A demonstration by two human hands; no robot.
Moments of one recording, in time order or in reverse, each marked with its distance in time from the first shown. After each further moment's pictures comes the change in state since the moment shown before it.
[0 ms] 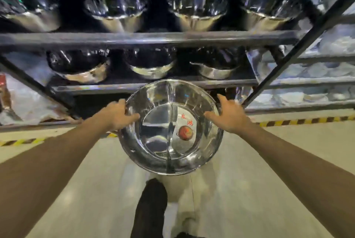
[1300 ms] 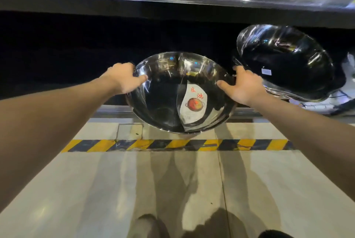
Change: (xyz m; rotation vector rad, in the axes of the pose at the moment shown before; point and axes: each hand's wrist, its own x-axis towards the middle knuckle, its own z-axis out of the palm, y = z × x) left_hand 0.511 -0.143 0.302 -0.032 0.244 0.086; right_hand 0.480 0.072 0.393 -0.095 0.242 -0.115
